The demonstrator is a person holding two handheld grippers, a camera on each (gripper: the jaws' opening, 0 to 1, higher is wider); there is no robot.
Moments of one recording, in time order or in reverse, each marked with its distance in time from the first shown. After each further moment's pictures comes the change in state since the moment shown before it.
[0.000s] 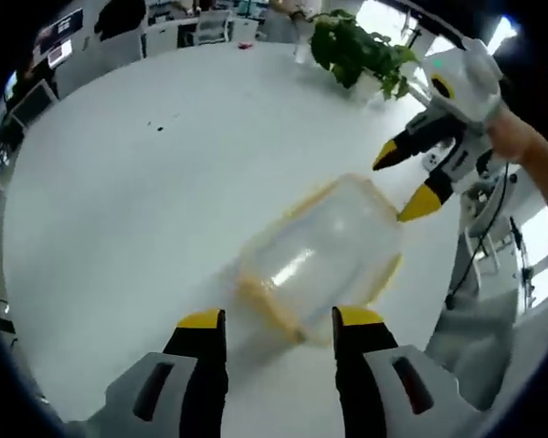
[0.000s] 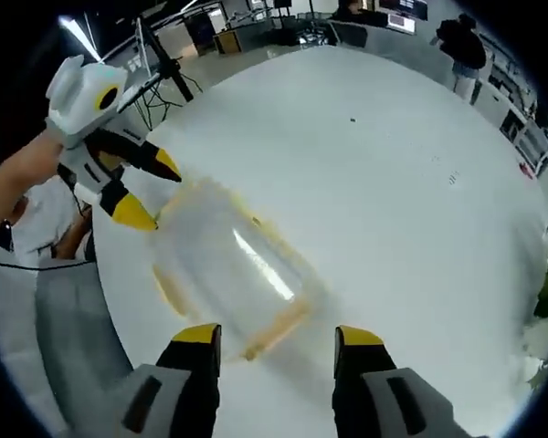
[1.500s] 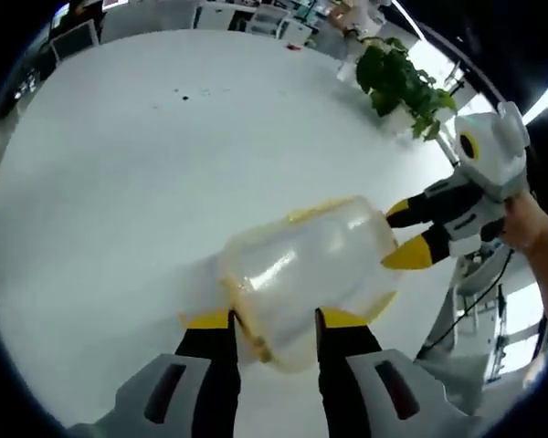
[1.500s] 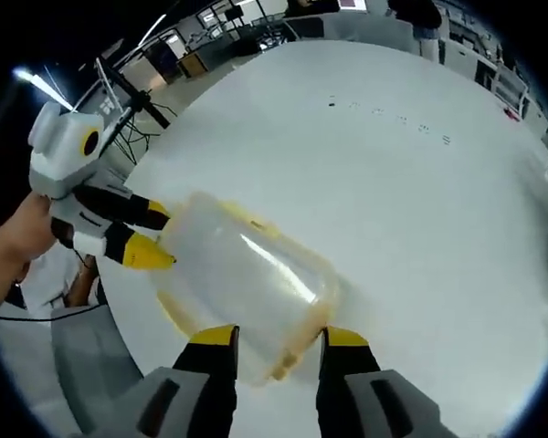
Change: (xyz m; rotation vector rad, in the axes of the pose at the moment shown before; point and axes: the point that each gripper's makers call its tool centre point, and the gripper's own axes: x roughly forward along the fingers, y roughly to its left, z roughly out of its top) left arm 0.020 -0.018 0.002 -0.195 -0.035 -0.011; right arm 0.019 0.016 0.001 0.206 -0.038 0.042
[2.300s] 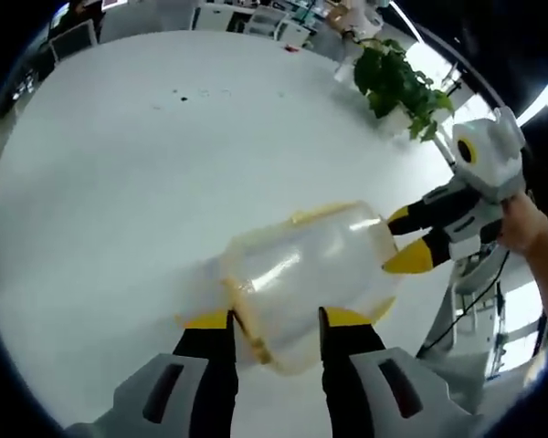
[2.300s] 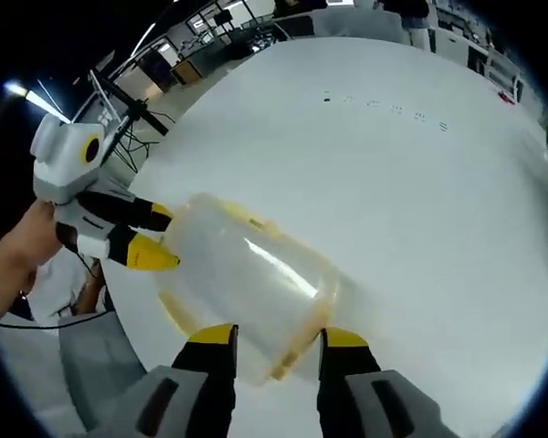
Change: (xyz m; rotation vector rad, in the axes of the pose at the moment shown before) left arm 0.000 0.005 -0.001 -0.028 -0.023 -0.019; right arm 0.001 0.007 -0.003 0.026 -0.023 0.035
